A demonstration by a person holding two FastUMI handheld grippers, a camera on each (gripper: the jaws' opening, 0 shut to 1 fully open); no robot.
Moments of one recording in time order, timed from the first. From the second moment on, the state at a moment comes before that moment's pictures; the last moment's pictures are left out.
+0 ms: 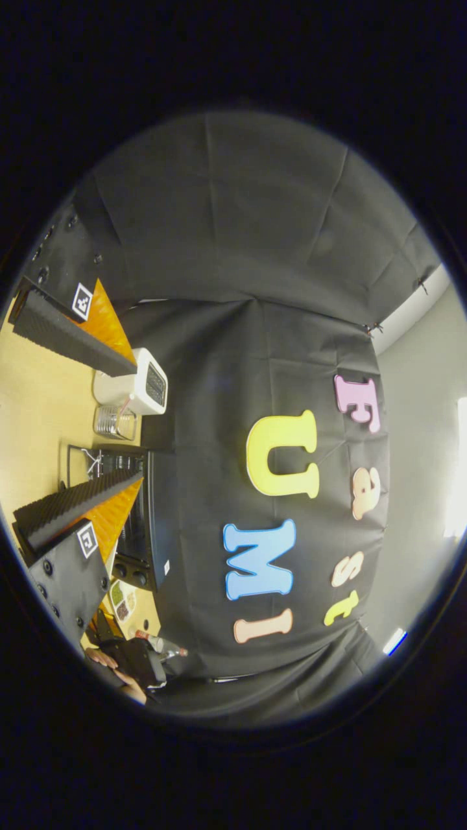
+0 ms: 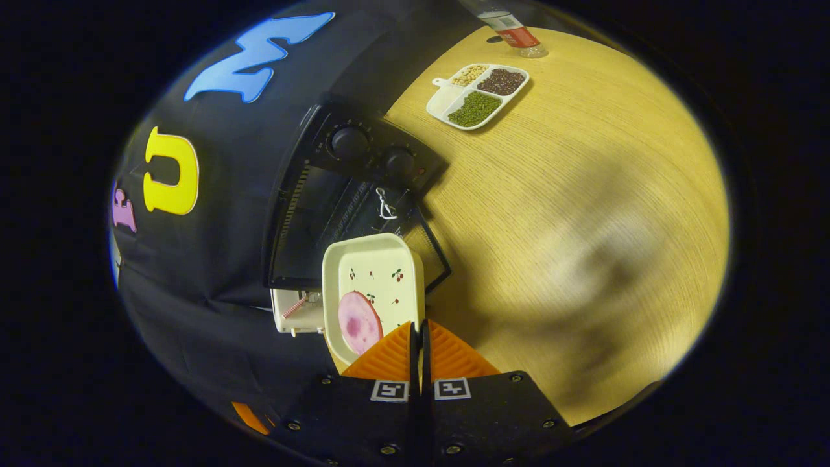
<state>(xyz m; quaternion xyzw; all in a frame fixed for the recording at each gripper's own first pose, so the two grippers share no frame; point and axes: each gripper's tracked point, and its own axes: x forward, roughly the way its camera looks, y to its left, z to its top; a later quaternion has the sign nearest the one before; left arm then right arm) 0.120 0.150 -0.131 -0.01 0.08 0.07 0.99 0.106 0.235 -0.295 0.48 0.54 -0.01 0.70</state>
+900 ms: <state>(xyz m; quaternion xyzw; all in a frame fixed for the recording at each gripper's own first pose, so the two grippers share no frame) 0.147 0.209 -0.166 0.00 0.12 0.07 0.99 0.224 0.307 -0.314 0.62 0.42 -0.13 0.65</state>
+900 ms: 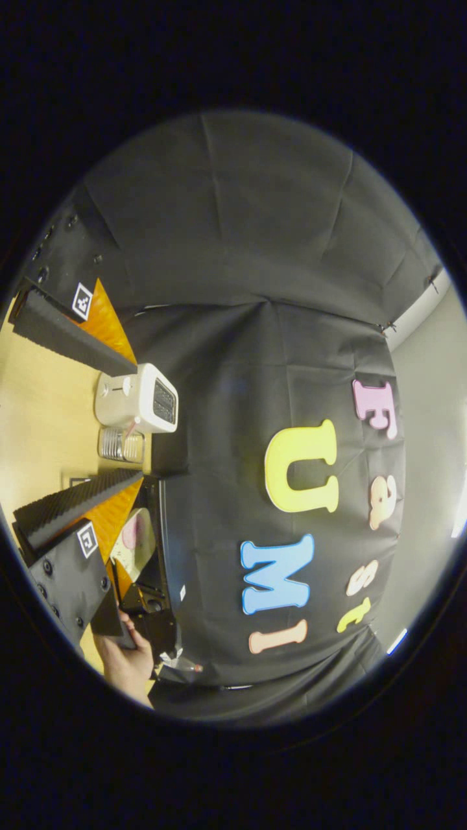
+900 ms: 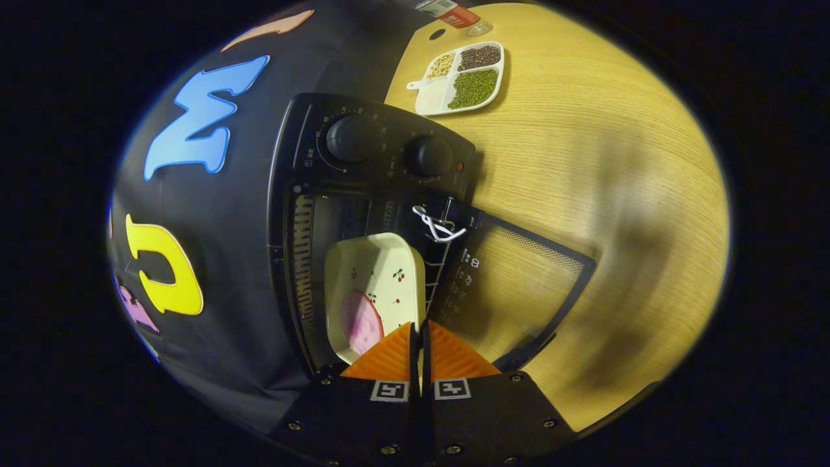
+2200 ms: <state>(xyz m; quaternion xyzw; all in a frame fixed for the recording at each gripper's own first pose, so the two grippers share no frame) 0.150 0.168 -0.164 0.01 0.12 0.06 0.99 0.238 0.303 -0.272 0.63 0.38 -0.04 0.68</state>
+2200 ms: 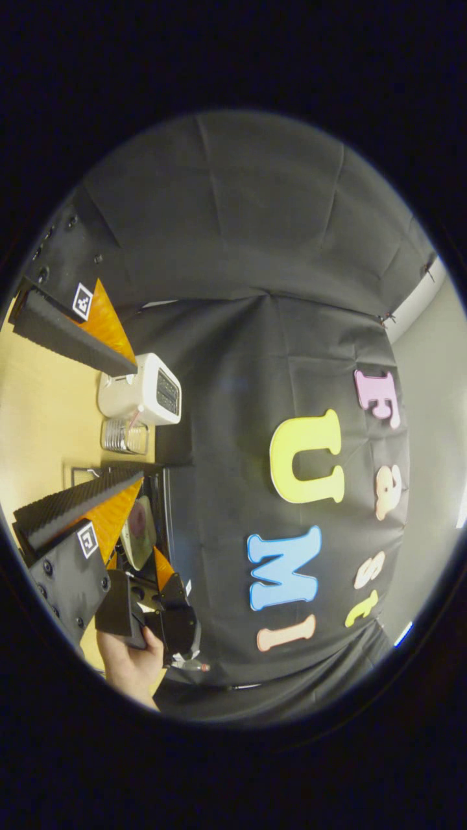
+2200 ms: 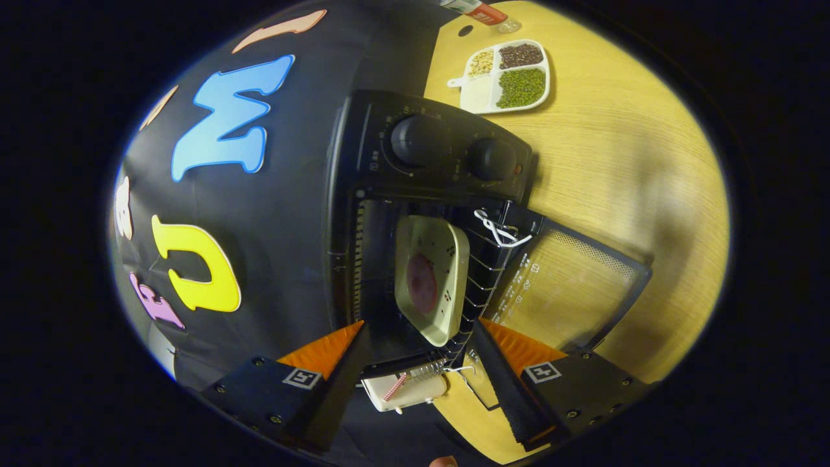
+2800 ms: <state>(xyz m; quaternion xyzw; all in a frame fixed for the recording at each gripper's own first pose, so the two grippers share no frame) 0.132 0.114 -0.172 0.00 0.13 0.04 0.99 0.178 0.217 -0.213 0.43 0.34 0.05 0.84</state>
